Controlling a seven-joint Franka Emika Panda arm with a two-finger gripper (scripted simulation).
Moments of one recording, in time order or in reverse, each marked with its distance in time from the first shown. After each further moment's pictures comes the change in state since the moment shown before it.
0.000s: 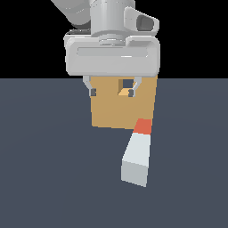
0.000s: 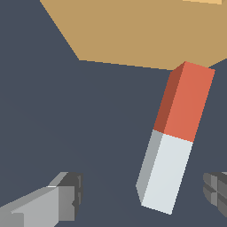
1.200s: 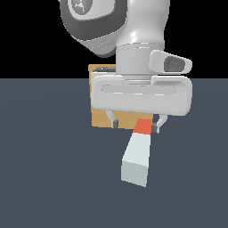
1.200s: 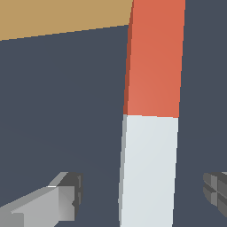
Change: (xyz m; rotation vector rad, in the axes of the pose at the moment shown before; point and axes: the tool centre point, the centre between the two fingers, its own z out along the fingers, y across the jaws) arm -0.030 0.054 0.071 -0.011 0.000 0.237
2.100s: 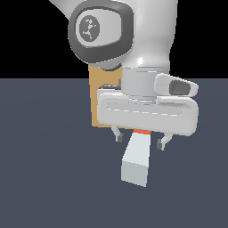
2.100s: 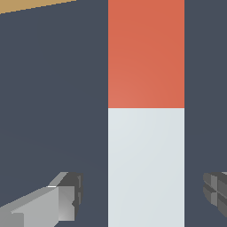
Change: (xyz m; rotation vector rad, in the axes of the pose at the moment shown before) arm -0.006 0.014 0.035 -0.005 0.001 0.055
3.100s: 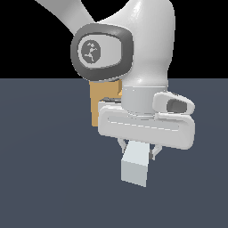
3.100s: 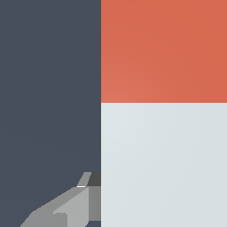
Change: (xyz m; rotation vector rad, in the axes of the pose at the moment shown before) arm 0.000 0.001 0.030 0.002 0.000 0.002
